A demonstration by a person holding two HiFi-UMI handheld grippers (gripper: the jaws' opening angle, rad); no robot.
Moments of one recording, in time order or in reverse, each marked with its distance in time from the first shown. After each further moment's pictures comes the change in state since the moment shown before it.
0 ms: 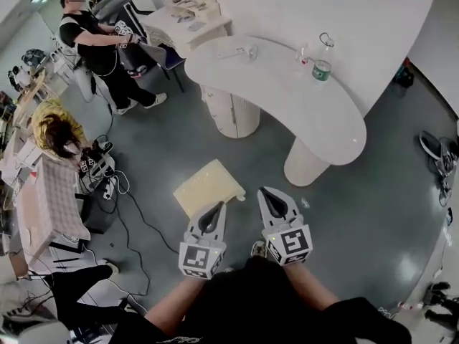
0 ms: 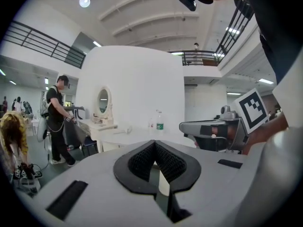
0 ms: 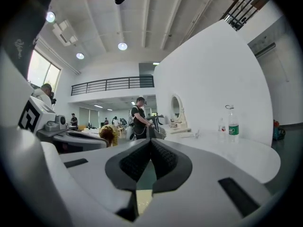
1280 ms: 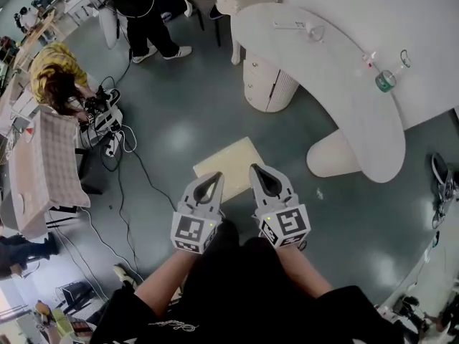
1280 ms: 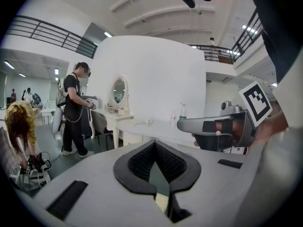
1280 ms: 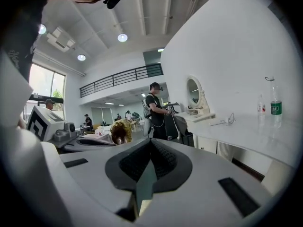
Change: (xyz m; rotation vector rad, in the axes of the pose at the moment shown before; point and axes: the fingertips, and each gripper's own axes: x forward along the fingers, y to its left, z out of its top) left arm 0.006 0.223 -0.039 -0.084 0.090 0.076; right arm 0.214 0.115 -0.021 0.079 0.112 0.176
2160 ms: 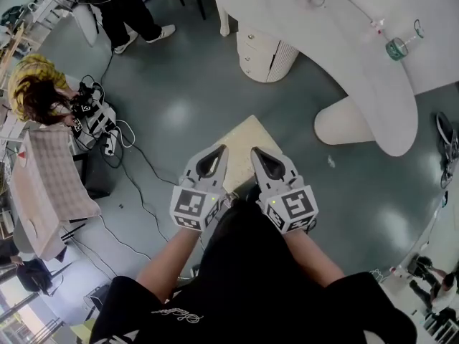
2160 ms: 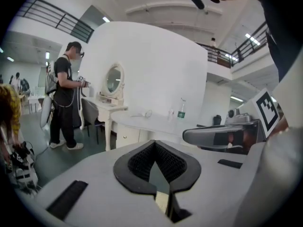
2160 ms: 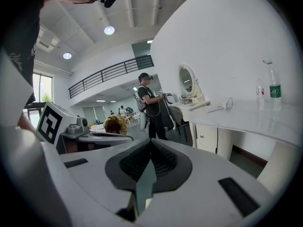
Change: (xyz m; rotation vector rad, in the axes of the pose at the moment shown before) left arm 0.059 0.067 -0.010 -0.051 0.083 -0.147; right arm 0.069 -0.004 -0.029 0.099 0.098 -0.071
